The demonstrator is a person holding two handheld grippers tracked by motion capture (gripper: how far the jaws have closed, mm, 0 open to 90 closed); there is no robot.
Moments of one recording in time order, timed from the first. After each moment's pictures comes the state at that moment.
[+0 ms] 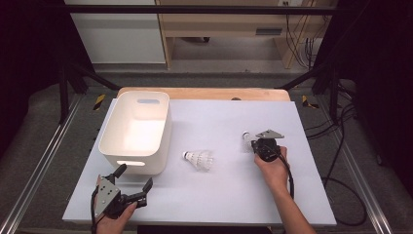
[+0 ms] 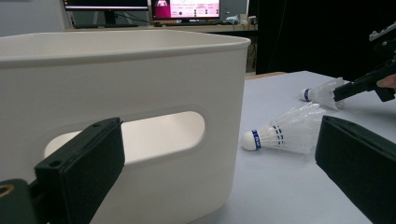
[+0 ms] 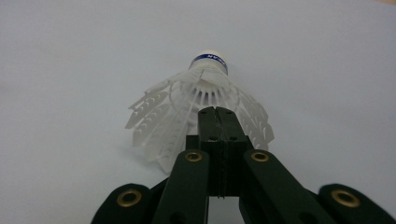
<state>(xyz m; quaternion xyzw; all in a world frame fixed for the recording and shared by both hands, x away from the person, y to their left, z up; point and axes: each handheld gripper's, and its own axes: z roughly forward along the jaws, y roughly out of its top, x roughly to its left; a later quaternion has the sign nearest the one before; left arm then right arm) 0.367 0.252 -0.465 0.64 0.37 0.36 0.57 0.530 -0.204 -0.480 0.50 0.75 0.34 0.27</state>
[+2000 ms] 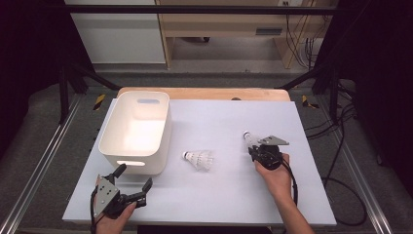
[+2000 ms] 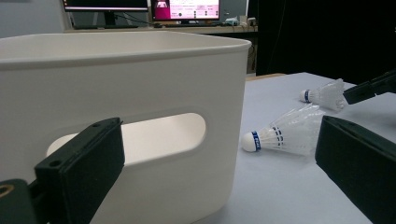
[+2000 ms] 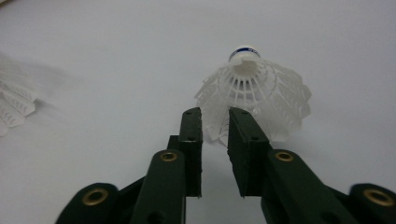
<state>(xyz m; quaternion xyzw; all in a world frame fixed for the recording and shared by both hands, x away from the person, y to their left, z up) 0.367 0.253 -0.464 0.64 0.37 0.36 0.58 0.499 -0.201 -0.469 0.49 0.75 0.38 0.24</state>
